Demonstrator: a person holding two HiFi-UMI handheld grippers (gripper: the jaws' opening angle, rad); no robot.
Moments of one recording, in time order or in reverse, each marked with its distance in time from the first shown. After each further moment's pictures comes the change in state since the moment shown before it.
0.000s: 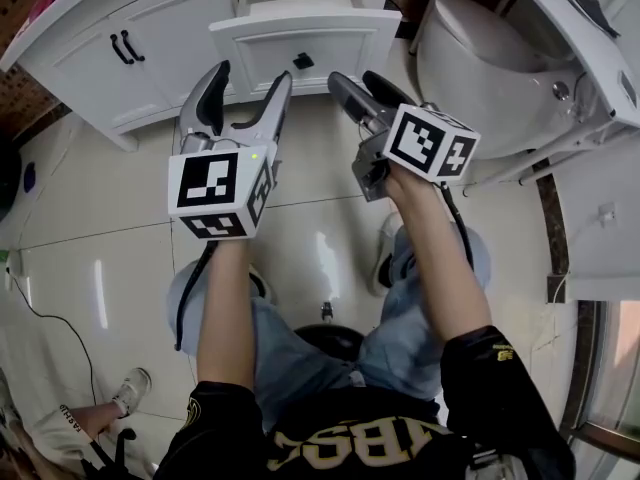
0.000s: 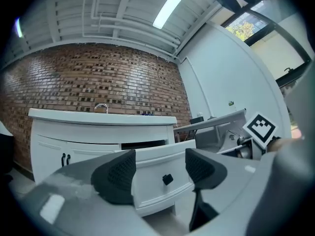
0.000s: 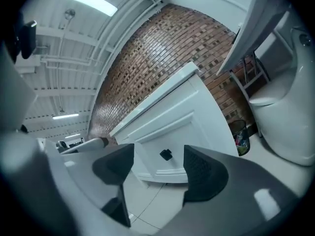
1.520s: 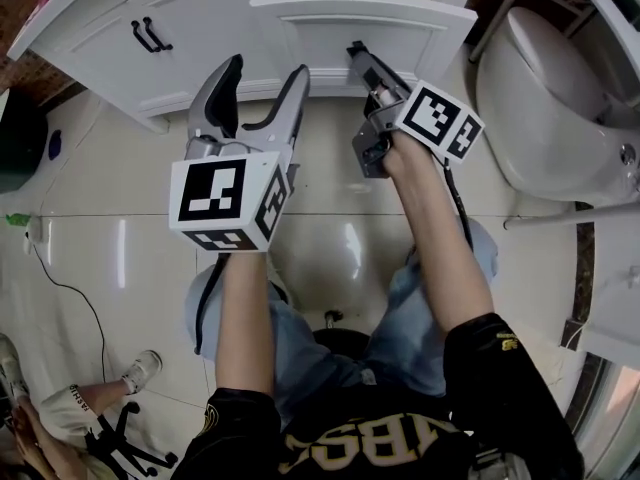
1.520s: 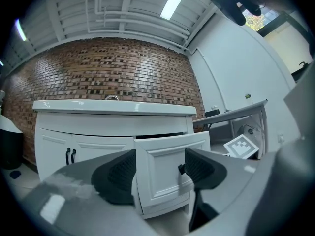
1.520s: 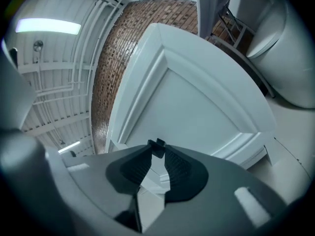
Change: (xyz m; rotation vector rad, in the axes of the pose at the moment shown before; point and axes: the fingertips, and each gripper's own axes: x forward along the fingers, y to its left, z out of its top) left arm 0.057 0.071 -0.027 -0.036 0.070 0.105; right arm 0.148 -0.062 -0.018 0.320 -0.019 0.069
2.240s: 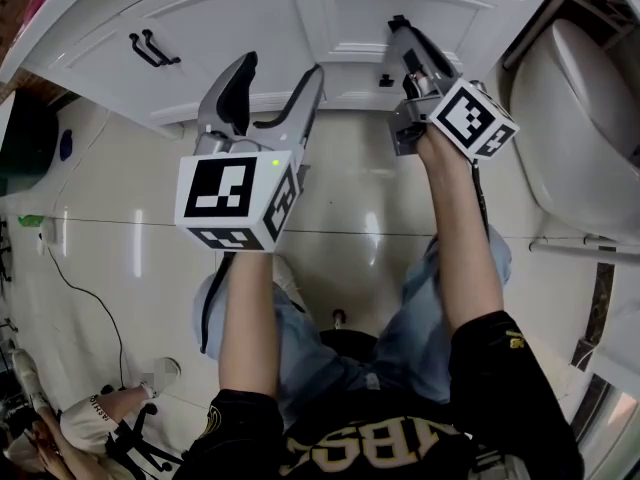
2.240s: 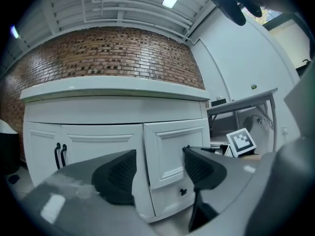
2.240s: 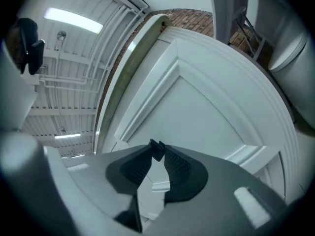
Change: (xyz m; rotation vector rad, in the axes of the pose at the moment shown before) left arm 0.076 0.065 -0.036 0.020 0.082 -0.021; right arm 0.087 -0.039 0.052 -0.202 -0.157 0.068
